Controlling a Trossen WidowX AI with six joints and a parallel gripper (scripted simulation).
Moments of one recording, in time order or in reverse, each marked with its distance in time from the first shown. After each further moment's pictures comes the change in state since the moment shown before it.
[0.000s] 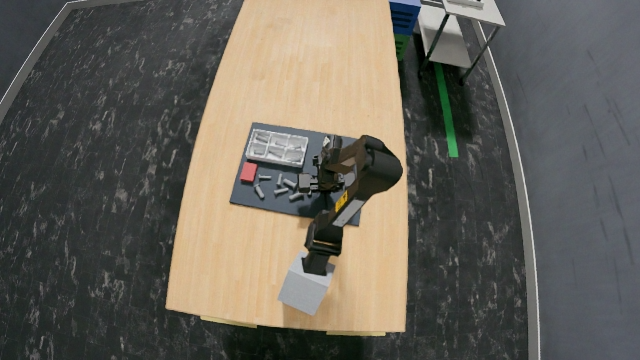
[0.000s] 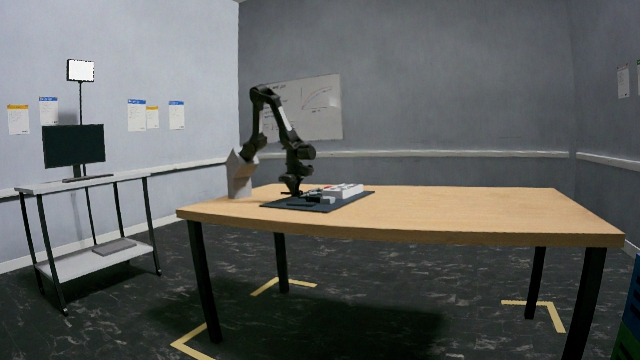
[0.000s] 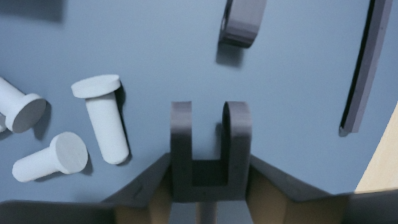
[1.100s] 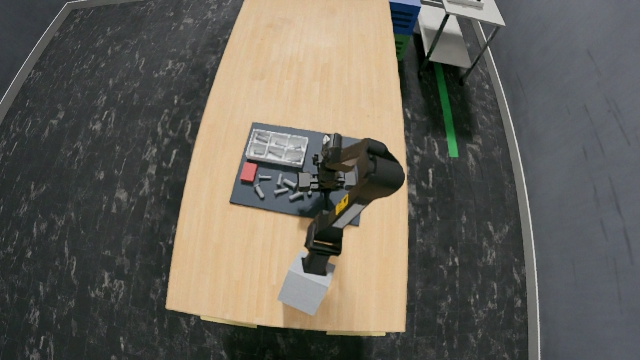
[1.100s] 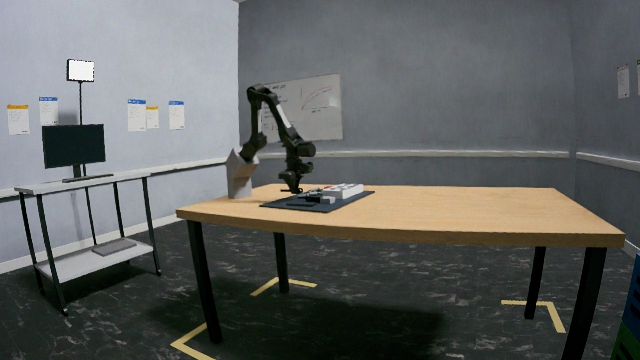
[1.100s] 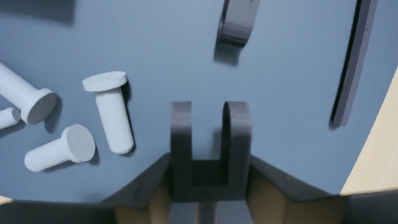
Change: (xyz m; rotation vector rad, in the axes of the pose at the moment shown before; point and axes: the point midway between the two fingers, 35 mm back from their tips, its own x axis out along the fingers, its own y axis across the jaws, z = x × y) arm -0.012 0.000 0.000 -0.002 0.000 0.001
